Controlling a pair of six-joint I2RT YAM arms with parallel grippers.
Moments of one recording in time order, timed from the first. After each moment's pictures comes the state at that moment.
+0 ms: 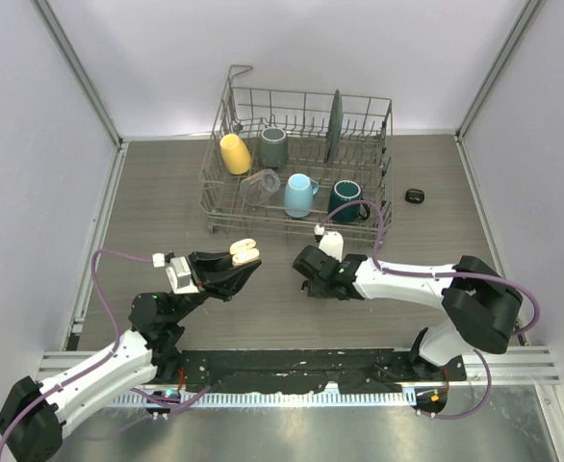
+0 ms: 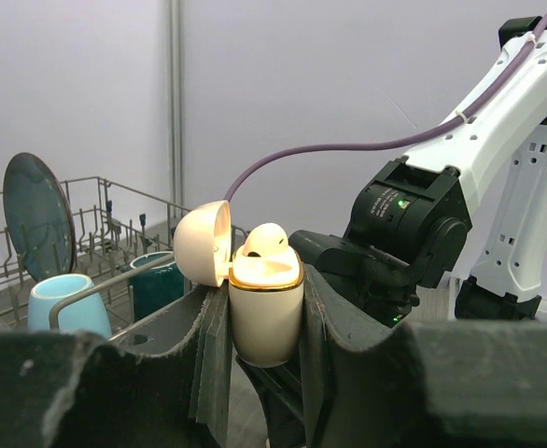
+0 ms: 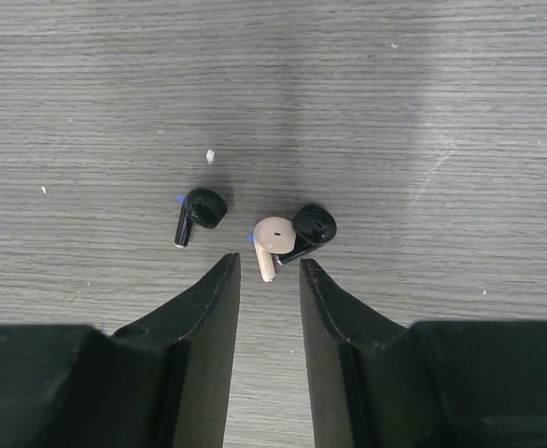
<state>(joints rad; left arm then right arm) -0.75 0.58 0.13 1.00 0.27 -0.23 1.00 1.50 0.82 -0.46 0.40 0.92</state>
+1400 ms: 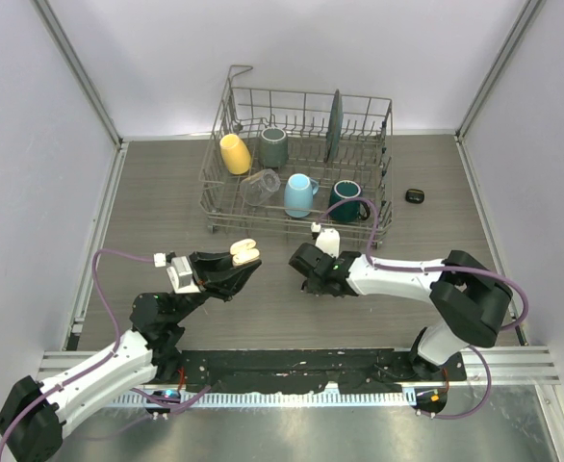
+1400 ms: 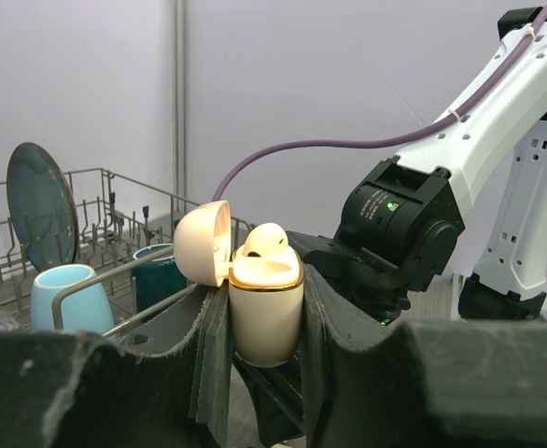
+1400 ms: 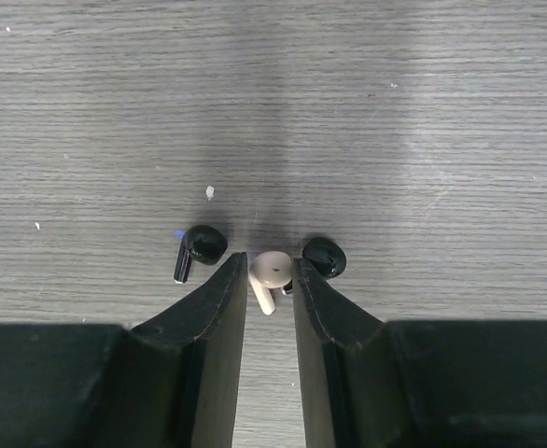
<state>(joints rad) -0.75 0.59 0.12 1.00 0.26 -0.23 0.98 1.56 0.85 -0.44 0.43 0.89</state>
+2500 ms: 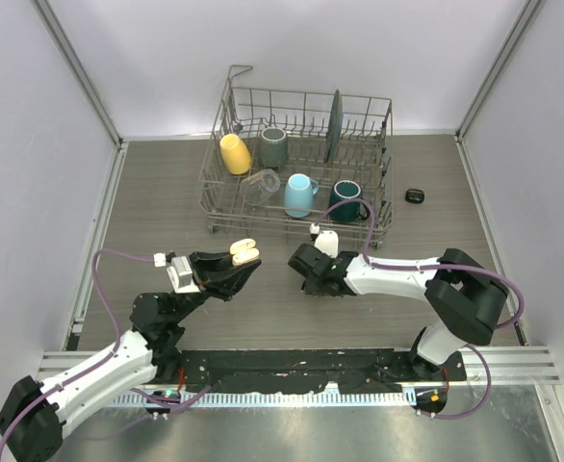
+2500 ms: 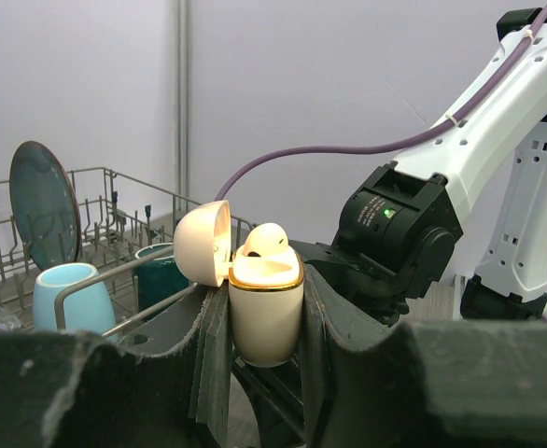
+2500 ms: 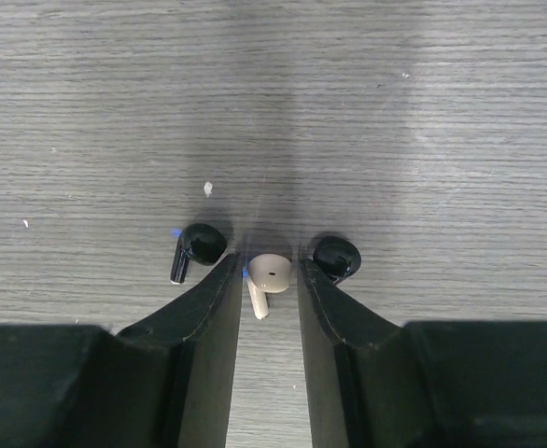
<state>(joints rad) -0.75 0.59 0.12 1.00 0.25 -0.23 0.98 1.58 0.85 -0.44 0.41 0.89</state>
